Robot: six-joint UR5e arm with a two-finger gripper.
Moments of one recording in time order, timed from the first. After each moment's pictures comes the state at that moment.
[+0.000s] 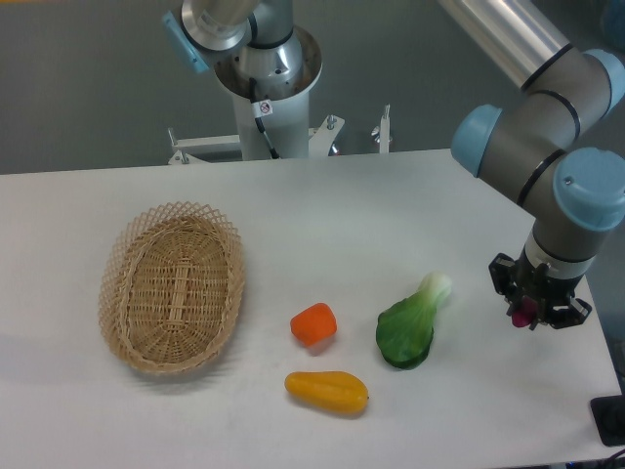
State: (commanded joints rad) arm 2.69 -2.18 -1.20 -1.21 1.56 1.43
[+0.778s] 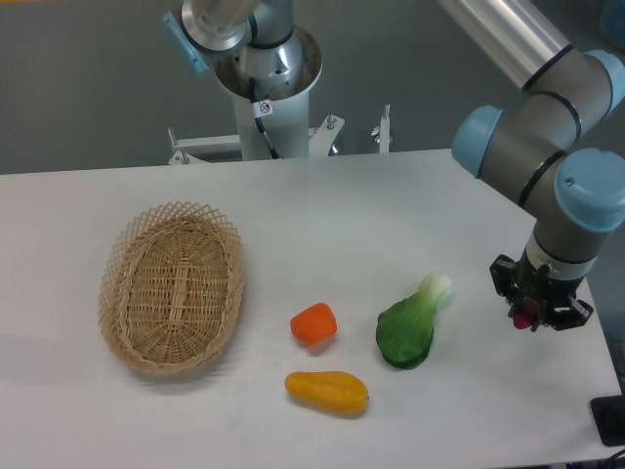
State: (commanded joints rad) arm 2.71 -2.18 -1.21 -1.22 1.56 1.44
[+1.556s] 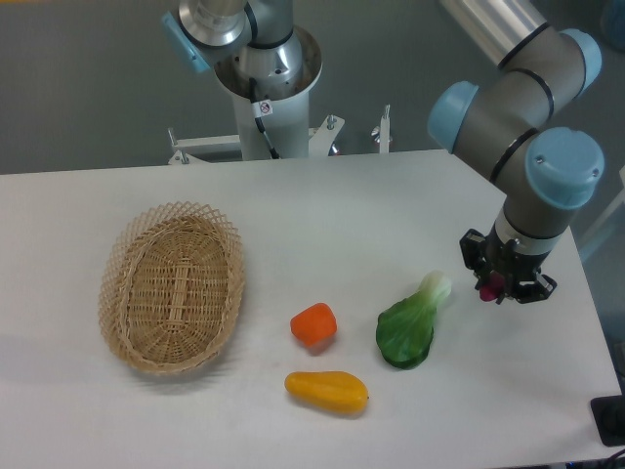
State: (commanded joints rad) arm 2.68 -2.07 -1.35 -1.24 1.56 1.44
